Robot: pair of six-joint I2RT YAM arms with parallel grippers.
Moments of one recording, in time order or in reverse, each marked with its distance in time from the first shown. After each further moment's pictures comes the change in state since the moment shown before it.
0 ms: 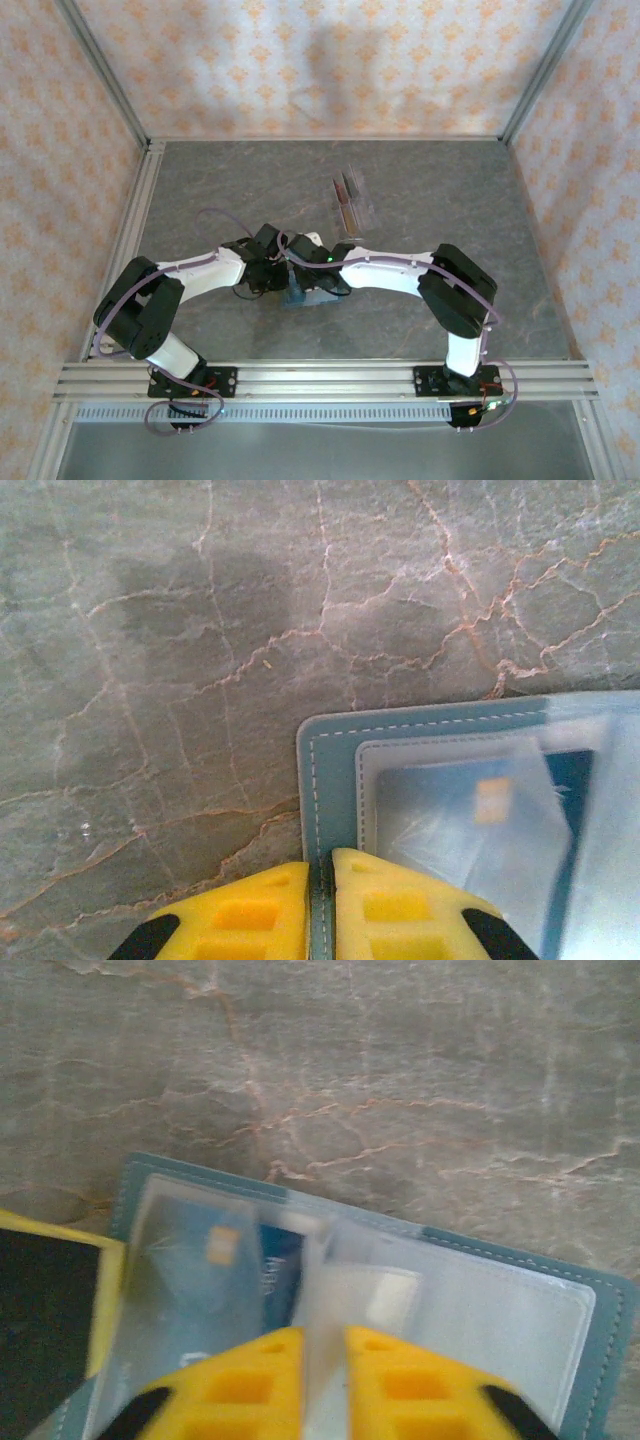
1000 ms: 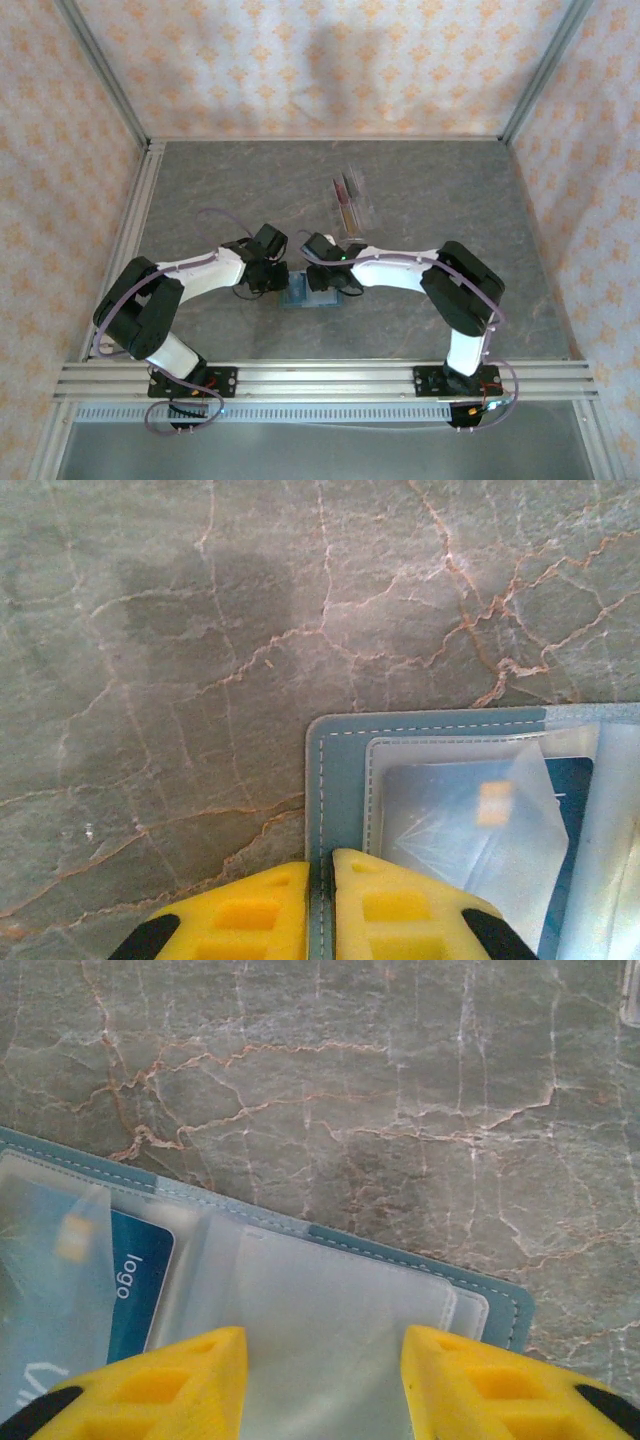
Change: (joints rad) left arm -0.001 -0.006 0.000 -0.002 -0.008 0.007; right arm -0.071 -0.021 -0.119 0.063 -0.034 -0.033
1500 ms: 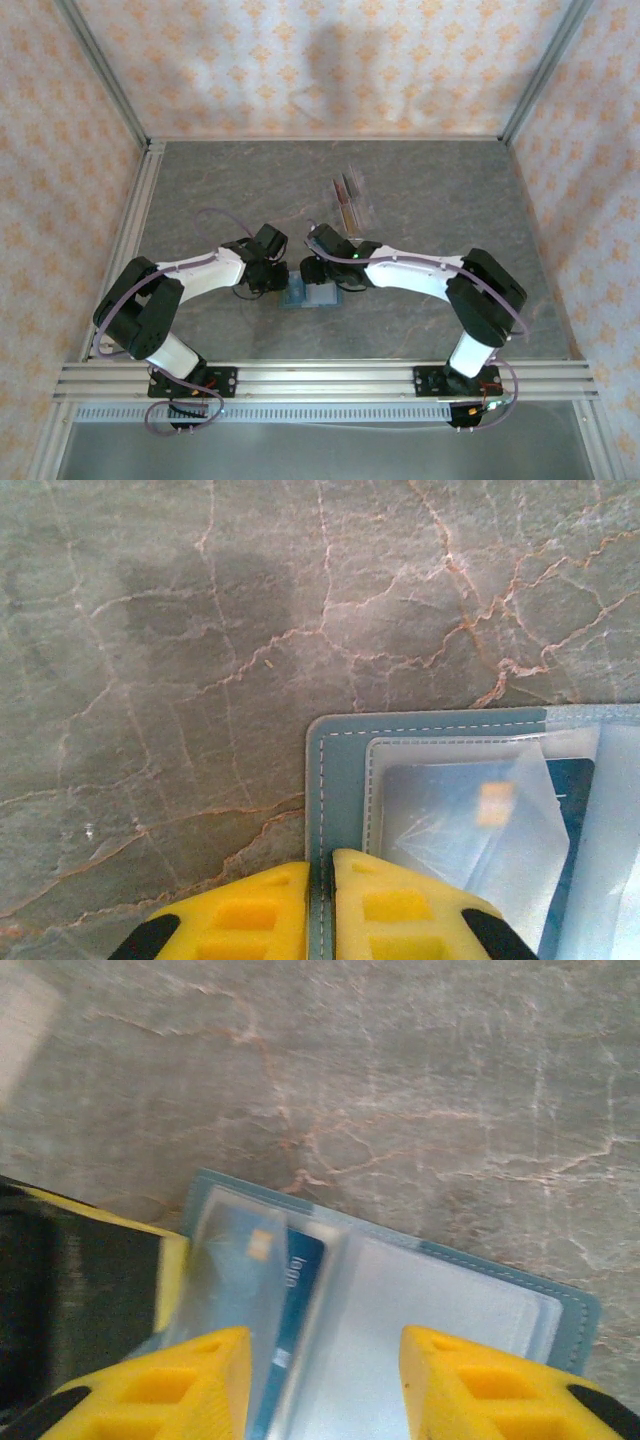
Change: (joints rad) left arm 0.000 0.000 0.000 0.000 0.000 0.000; right arm -0.019 -0.122 -0.029 0.068 -0.121 0.038
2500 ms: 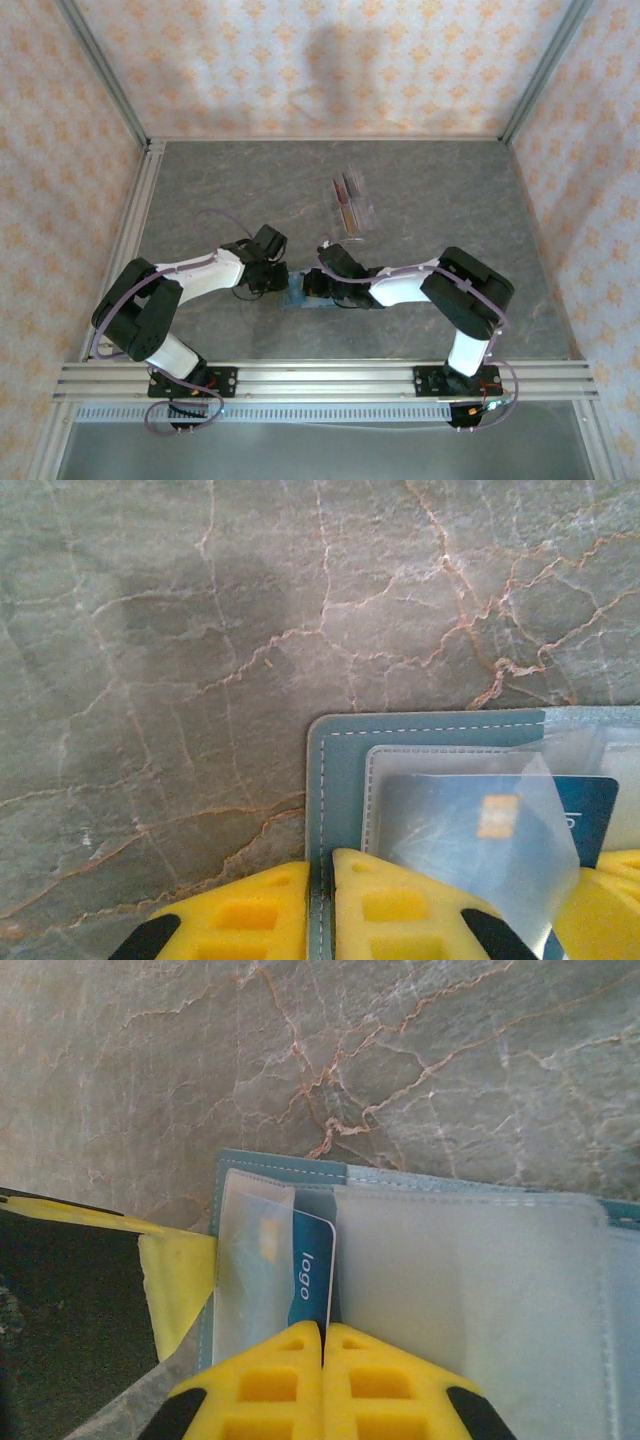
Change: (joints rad) left arm 0.000 -0.011 -0.014 0.018 0.000 0.000; right arm -0.001 0.072 -0.300 0.610 -0.186 0.311
